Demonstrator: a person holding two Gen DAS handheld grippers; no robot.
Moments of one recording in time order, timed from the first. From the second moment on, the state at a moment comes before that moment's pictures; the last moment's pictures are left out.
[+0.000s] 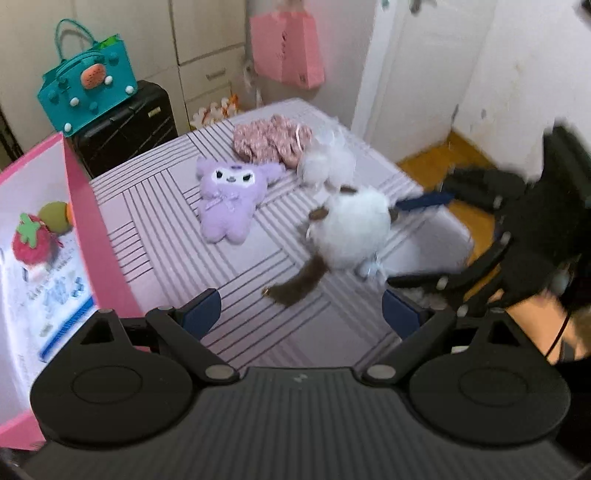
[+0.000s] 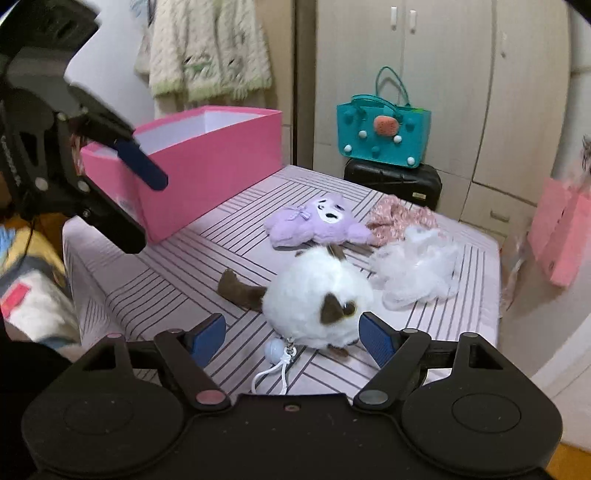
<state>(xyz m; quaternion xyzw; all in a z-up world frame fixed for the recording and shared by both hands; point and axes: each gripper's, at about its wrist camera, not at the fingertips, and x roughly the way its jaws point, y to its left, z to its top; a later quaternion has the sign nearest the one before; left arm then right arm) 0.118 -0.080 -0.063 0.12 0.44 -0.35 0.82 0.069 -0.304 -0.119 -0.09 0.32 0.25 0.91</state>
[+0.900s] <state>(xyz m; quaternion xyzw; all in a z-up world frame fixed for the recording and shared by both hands) 0.156 -0.137 -0.146 -0.01 0.37 -0.42 0.83 0.101 -0.320 -0.171 0.01 0.31 0.21 0.93</state>
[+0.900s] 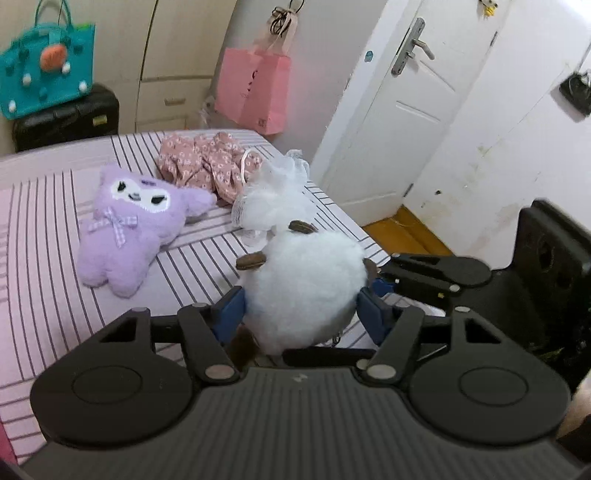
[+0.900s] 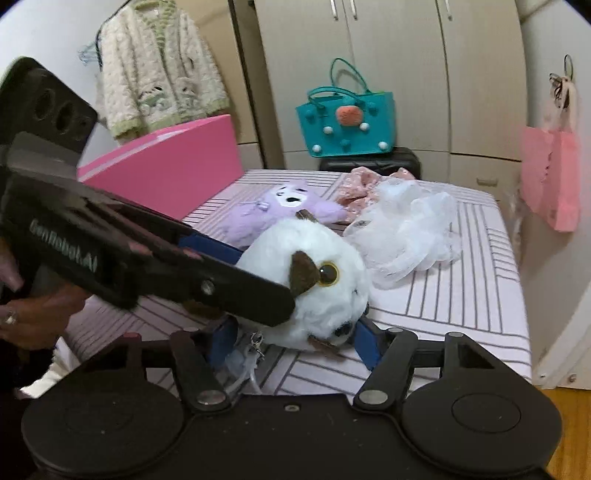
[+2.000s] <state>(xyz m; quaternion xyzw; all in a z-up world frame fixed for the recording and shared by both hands) 0.131 -0.050 -0.046 -0.02 0.41 -0.39 0.82 0.063 -0.216 -0.054 -0.15 0.29 0.22 0.92</state>
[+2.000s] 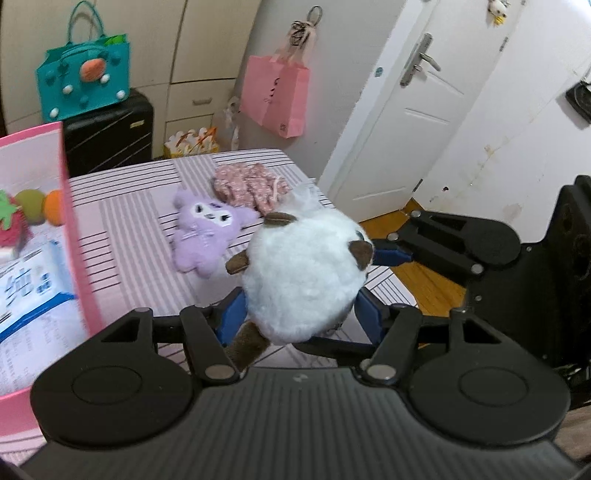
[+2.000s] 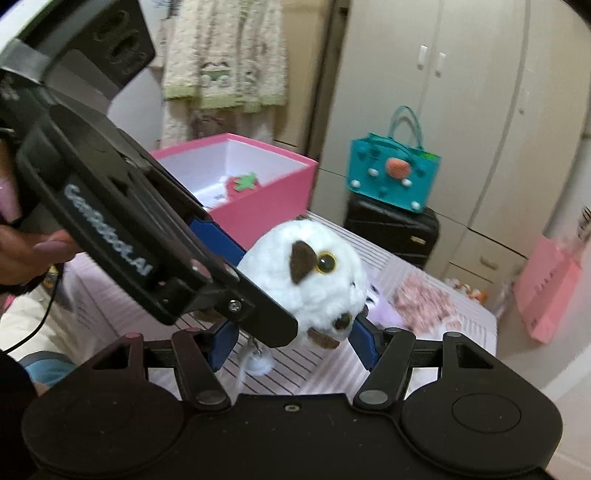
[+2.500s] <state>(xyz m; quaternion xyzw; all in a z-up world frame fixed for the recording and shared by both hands) 0.118 0.011 -0.006 -0.02 0.38 -0.34 0.86 0.068 -0.152 -0.003 -0.20 0.27 0.28 0.90</state>
